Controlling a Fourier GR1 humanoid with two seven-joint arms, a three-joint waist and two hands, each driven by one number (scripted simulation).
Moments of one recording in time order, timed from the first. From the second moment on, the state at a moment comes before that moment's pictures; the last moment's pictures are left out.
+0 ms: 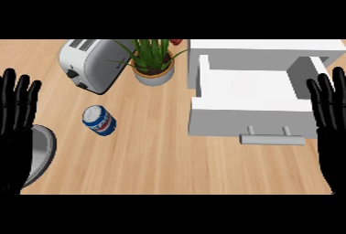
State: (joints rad) left arm -0.01 0.11 0.04 -2.10 -0.01 0.03 0.00; right arm -0.03 -0.10 0.00 -2.10 -0.04 0.00 -0.01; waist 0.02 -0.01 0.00
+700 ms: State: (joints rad) left arm 0.08 0.06 0.16 -2.07 -0.03 0.18 0.28; right arm 0.05 -0.08 -0.05 -2.09 -0.01 -0.07 0.20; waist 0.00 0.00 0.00
